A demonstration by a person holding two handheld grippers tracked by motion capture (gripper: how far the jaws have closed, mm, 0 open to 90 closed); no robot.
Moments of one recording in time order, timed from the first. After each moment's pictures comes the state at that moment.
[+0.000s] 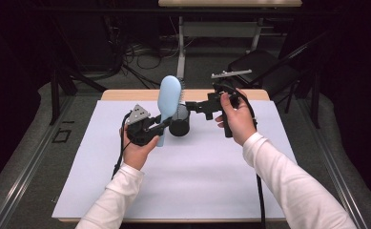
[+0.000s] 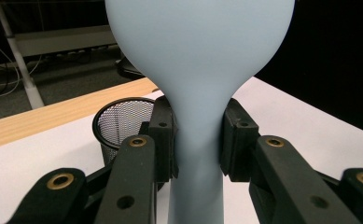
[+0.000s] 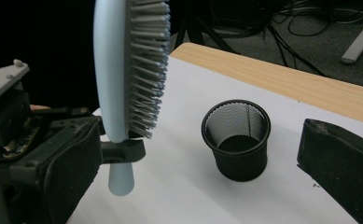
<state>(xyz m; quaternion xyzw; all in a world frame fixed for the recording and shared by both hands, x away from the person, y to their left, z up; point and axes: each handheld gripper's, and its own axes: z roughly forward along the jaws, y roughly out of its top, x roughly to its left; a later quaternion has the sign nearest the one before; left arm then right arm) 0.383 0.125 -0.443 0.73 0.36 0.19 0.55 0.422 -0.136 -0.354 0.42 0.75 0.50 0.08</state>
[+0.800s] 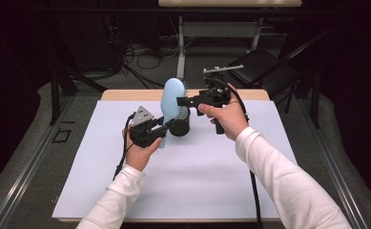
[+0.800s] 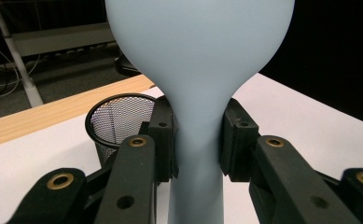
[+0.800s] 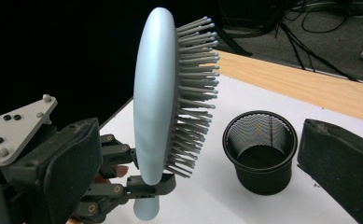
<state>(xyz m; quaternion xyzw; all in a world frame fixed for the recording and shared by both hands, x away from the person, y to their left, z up) 0.381 0.118 -0.447 0.74 0.35 0.19 0.54 0.429 -0.116 -0.347 0.43 0.75 0.51 0.06</state>
